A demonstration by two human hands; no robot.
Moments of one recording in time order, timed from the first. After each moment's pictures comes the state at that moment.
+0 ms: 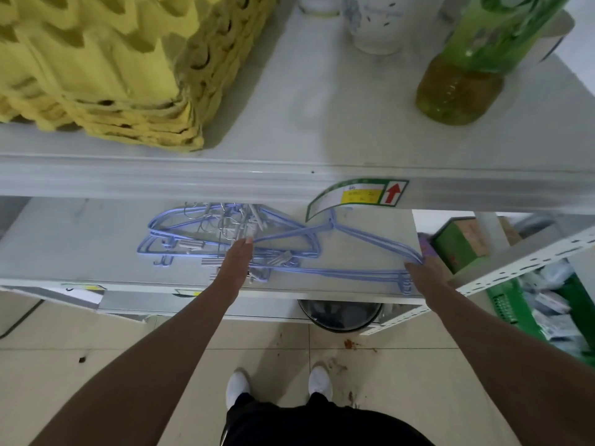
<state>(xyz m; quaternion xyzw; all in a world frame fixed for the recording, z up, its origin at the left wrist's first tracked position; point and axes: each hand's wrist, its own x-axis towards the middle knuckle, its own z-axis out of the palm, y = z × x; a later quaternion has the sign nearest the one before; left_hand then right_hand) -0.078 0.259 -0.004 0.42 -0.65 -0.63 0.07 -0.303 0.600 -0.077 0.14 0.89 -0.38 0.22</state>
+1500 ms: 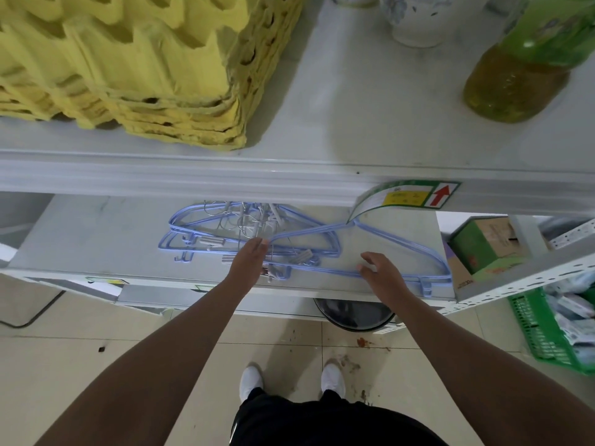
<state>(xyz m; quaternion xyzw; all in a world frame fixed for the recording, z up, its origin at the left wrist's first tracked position) -0.073 0.237 -0.014 0.40 -0.73 -0.55 0.04 -0.217 0.499 -0.045 -0.17 0.89 -0.34 0.26</state>
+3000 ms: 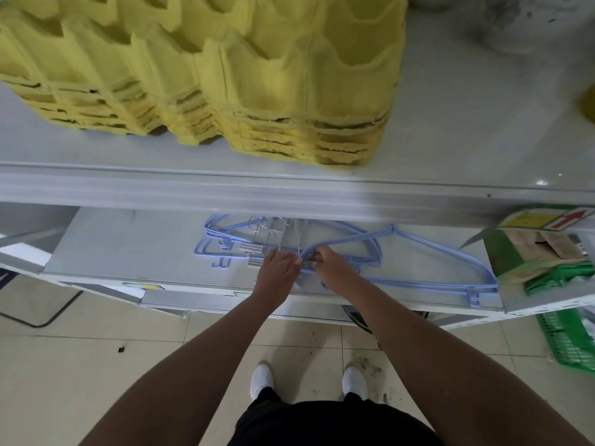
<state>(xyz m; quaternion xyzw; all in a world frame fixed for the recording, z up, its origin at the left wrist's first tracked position) -0.040 0.195 -0.033 0.24 -0.90 -0.37 -0.01 -0.142 0.313 -0.011 -0.20 0.84 -0.34 0.38</state>
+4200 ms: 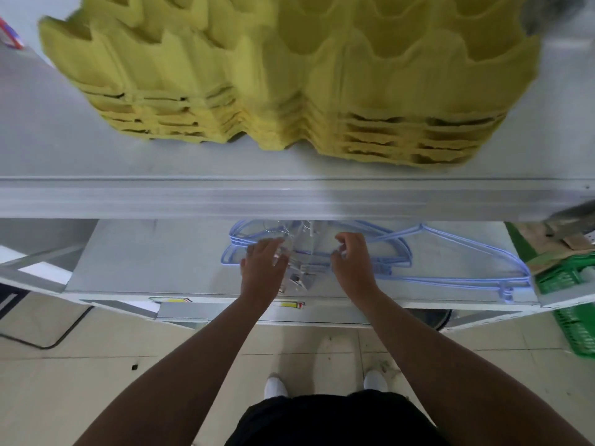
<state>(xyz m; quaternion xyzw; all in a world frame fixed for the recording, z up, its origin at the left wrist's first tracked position) -0.003 0.115 -0.007 0.32 -0.90 -0.30 0.08 -0.109 0.273 -0.005 -0.15 0.87 -0.46 0.10</state>
